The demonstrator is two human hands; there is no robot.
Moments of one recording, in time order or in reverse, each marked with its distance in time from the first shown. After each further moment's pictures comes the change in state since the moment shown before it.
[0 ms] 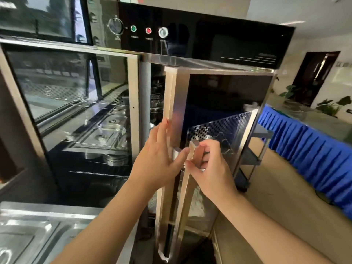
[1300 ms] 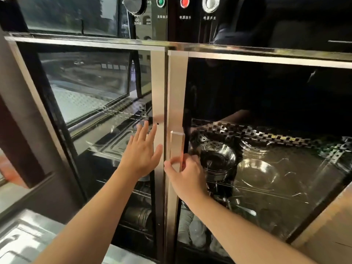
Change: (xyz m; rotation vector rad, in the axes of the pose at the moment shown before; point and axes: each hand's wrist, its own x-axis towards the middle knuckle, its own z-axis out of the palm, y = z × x) left_hand 0.146 -0.262 0.076 0.454 -0.161 -0.330; right_hand 0.173 0.083 0.231 0.235 -0.200 0.245
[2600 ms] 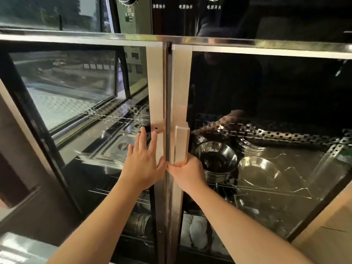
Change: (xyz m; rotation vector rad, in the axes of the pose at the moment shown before) left_hand 0.014 -0.019 0.032 0.108 -0.035 0.051; right_hand 0.051 0.025 0.036 0.107 -0.093 0.231
